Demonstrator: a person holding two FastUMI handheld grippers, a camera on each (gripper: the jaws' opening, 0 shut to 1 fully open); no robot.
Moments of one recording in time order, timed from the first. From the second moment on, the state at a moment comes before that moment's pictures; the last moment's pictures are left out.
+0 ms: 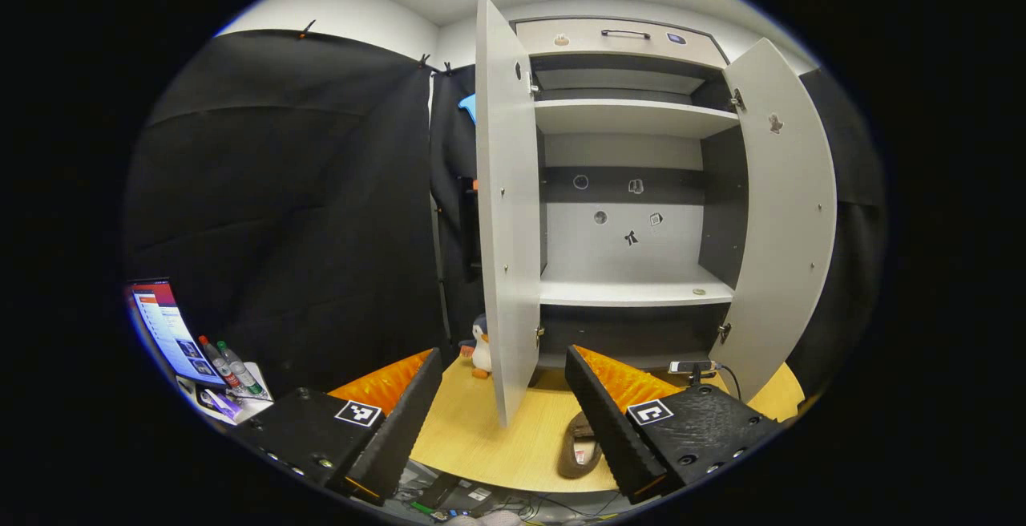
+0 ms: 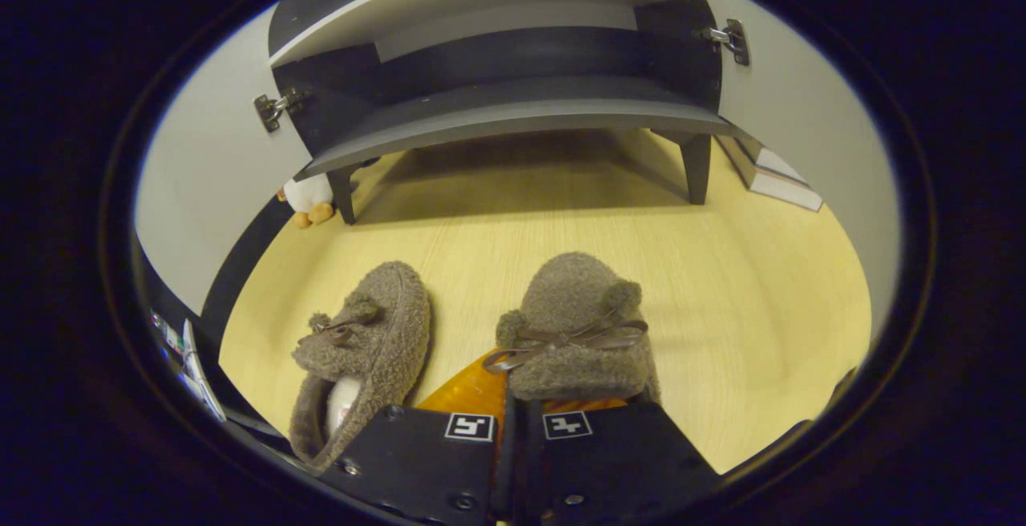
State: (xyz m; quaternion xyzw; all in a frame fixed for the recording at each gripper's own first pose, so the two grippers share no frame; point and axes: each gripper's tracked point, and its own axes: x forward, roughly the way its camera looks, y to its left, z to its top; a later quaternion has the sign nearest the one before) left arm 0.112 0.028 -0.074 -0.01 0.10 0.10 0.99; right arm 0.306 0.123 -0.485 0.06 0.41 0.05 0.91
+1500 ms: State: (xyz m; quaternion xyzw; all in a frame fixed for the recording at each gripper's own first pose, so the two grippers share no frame) left arm 0.101 0.009 -0.070 -0.03 0.07 0.09 0.99; right arm 0.519 0.107 -0.111 0.01 0.18 0.05 0.98
